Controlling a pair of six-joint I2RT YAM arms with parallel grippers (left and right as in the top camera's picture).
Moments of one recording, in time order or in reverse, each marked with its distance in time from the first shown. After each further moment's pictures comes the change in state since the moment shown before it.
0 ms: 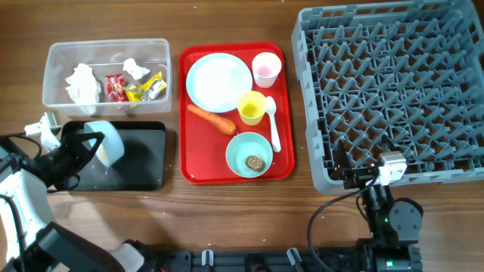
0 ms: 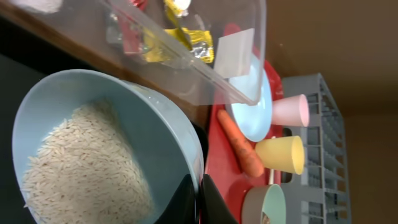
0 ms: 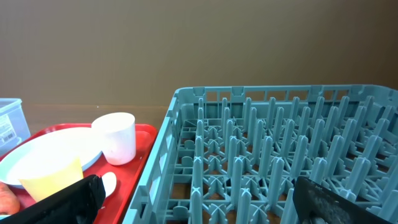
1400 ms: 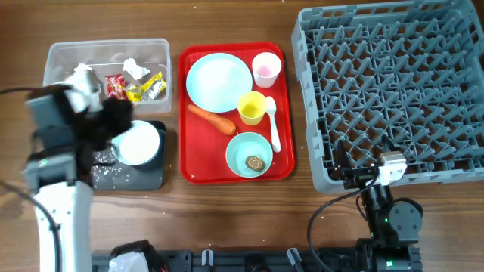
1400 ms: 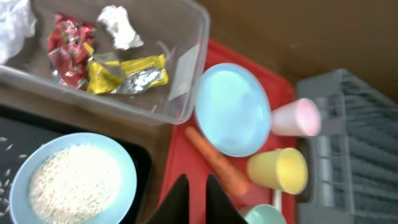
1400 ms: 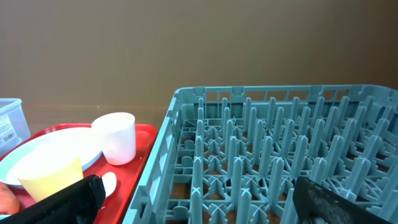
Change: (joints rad) left arm -0.581 -0.309 0.151 0.041 -0.566 -0.499; right arm 0.000 0.000 0.000 0.000 0.000 0.000
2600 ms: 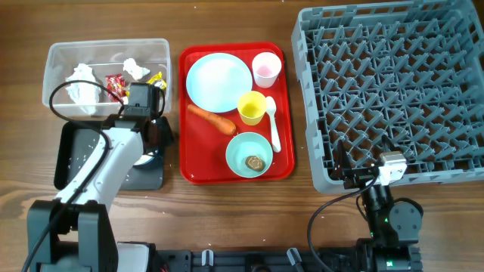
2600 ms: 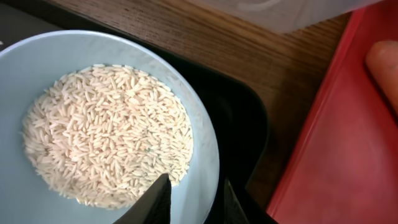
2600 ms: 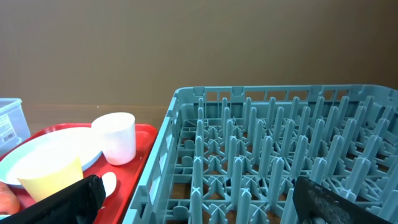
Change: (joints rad) left arm -0.325 0.423 -0.133 0.062 -0.524 -0.106; right arm 0.000 0.000 0.000 0.000 0.000 0.000
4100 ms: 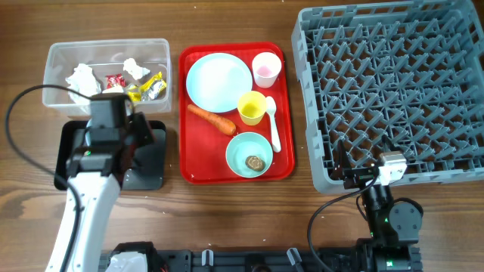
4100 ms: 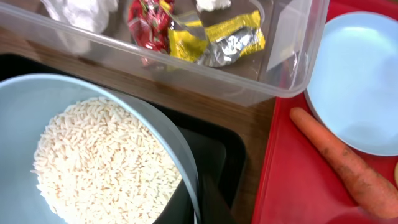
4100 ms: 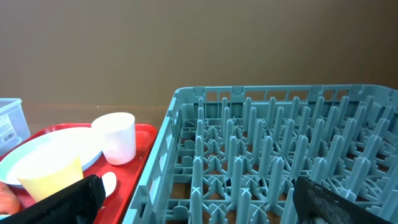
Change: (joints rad) left arm 0.127 -0.378 -0.061 0.045 0.053 0.173; right arm 0.000 0.000 0.000 0.000 0.000 0.000
